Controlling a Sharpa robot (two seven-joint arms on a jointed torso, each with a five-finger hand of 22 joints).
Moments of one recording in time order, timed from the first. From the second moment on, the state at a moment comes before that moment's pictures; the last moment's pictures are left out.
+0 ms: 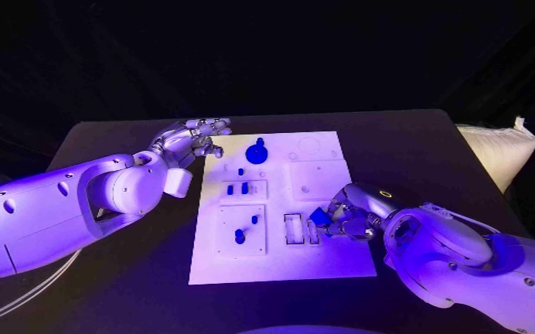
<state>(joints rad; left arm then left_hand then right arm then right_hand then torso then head) 1.19 -0.92 -0.05 1.56 0.15 -0.17 0.32 1.33 -0.11 0.45 0.01 0.12 1.04 0.17 0.13 0.07 1.10 0.10 0.28 0.11 1.27 0.01 1.13 0.63 0.17 1.24 0.11 0.57 0.87 0.95 -1.07 0.01 2.00 -1.57 -0.38 -0.58 1.33 -0.07 -0.04 0.23 0.30 1.11 0.07 0.19 0.27 1.45 0.01 1.20 1.09 1.47 -0.08 1.54 1.31 0.04 1.47 0.03 1.48 1.31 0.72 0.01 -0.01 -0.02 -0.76</state>
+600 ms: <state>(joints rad) 1.19 -0.92 -0.05 1.56 0.15 -0.16 0.32 1.33 -0.11 0.45 0.01 0.12 1.04 0.17 0.13 0.07 1.10 0.10 0.28 0.11 1.27 0.01 1.13 0.63 0.17 1.24 0.11 0.57 0.87 0.95 -0.99 0.01 1.99 -1.42 -0.41 -0.59 1.29 -0.03 -0.04 0.27 0.32 1.12 0.07 0.19 0.27 1.45 0.01 1.20 1.09 1.47 -0.08 1.54 1.31 0.04 1.47 0.03 1.48 1.31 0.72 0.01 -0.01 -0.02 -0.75</state>
